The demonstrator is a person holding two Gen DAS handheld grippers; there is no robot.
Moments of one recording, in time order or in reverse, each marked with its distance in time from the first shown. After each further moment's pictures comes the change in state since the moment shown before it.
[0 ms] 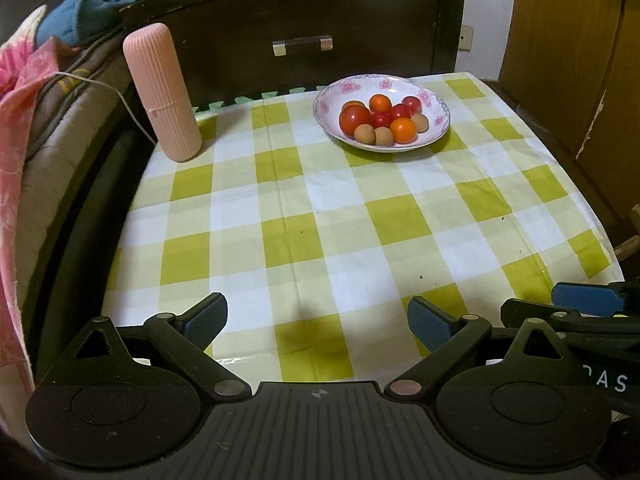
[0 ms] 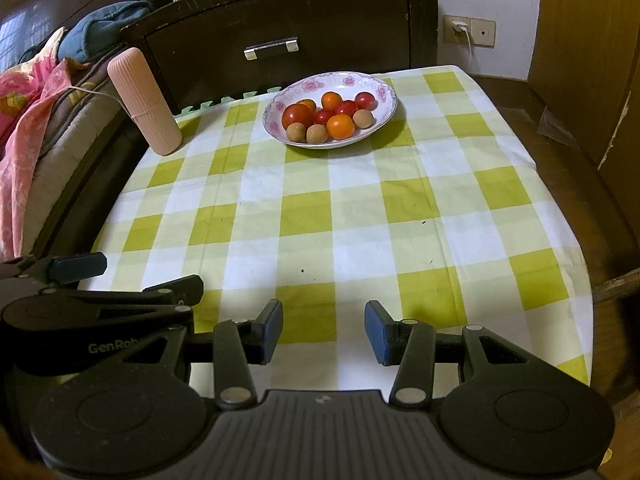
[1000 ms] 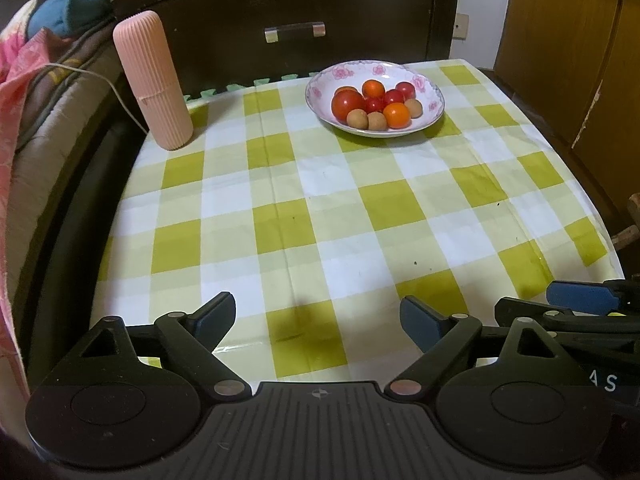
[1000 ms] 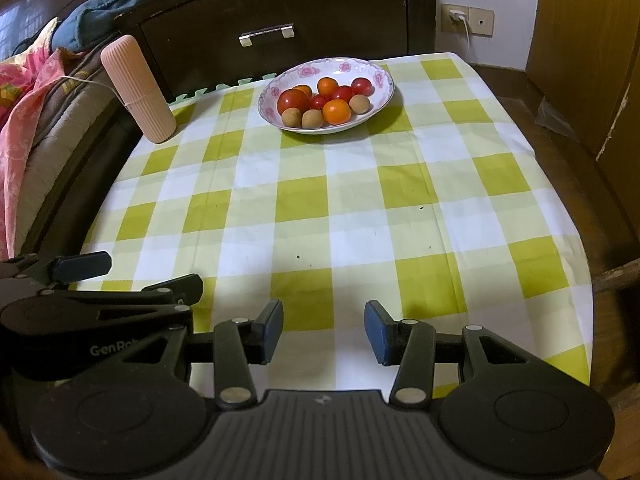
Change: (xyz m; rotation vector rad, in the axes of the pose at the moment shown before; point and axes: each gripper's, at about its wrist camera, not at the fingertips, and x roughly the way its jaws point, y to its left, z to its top) left arm 0.005 -0.005 -0.005 0.008 0.032 -0.014; right arm 0.006 0.001 -0.004 0.003 0.034 -0.016
